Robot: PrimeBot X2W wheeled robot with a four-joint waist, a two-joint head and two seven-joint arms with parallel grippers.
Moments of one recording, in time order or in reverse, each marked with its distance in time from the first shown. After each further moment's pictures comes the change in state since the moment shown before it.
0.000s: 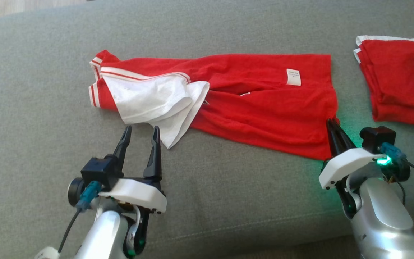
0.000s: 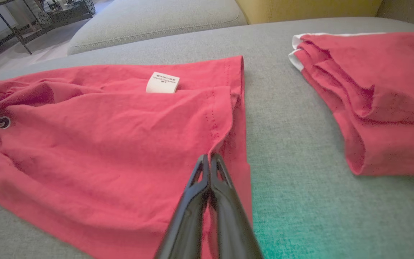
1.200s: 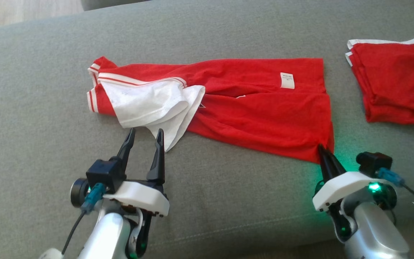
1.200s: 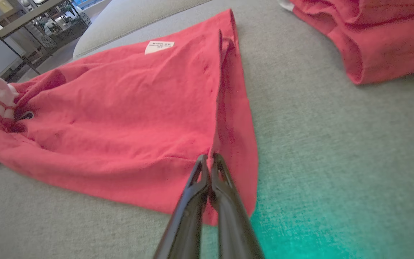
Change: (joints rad) left arm 0.004 0.000 -0.014 0.001 0.025 -0.007 0.000; right arm 0.107 -0.001 0.095 -0.016 0.223 0.000 0.000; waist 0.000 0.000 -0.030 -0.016
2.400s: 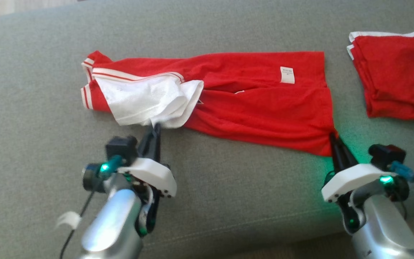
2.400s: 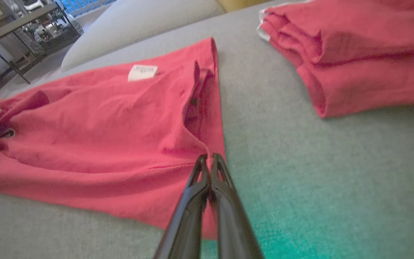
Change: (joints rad) left arm -0.207 0.008 -0.148 0.291 -0.133 0.087 0.001; right arm -0.002 0.002 -0.079 -0.065 -0.065 0.000 0.001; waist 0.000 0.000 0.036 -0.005
